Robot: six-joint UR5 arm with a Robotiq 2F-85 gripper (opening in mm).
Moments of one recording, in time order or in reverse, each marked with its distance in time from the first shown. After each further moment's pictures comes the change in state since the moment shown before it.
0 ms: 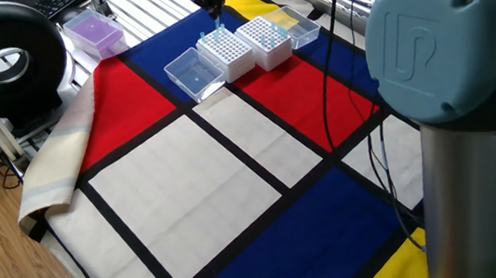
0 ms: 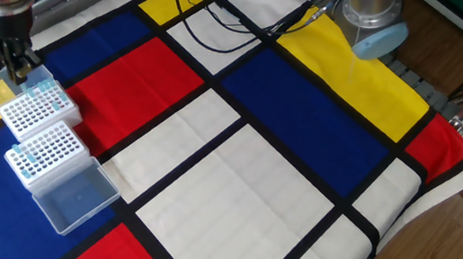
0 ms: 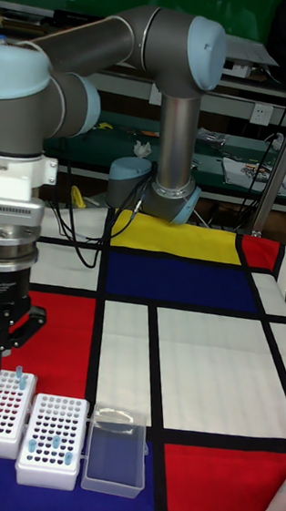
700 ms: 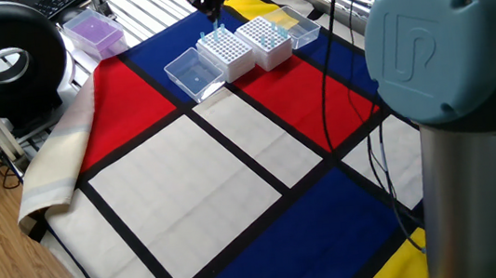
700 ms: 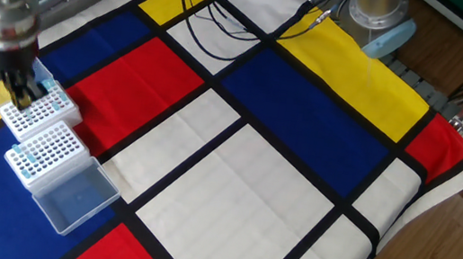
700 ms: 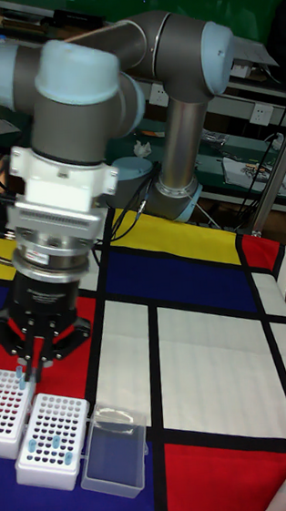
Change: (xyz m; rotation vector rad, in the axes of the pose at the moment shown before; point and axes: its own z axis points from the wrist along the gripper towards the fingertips) arm -0.030 0.045 -0.013 0.026 0.021 0.097
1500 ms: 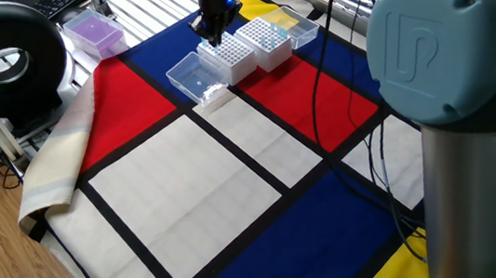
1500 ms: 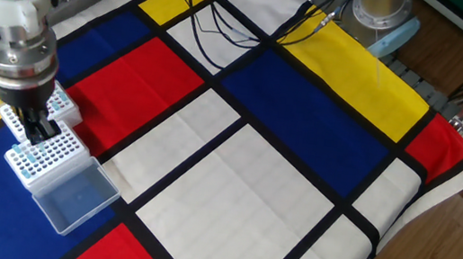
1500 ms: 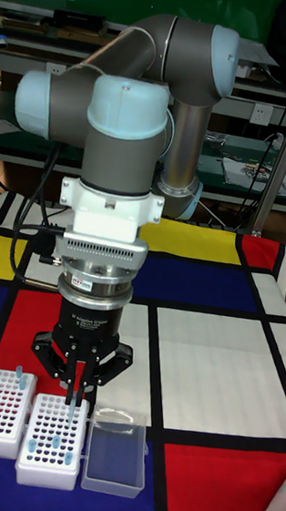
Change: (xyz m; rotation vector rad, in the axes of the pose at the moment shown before) arm -0.026 0.070 0.011 -0.002 -0.010 0.129
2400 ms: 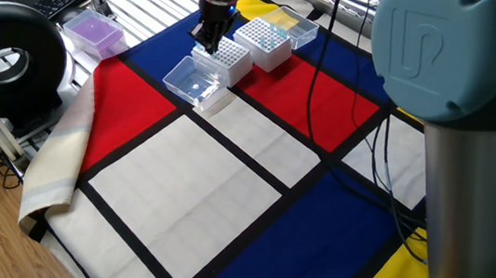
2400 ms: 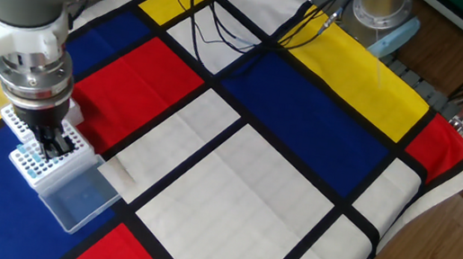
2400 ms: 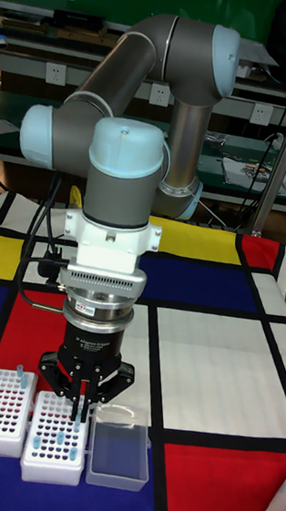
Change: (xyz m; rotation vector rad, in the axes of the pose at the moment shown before) arm 0.011 0.013 0.042 -0.016 -0.009 0.014
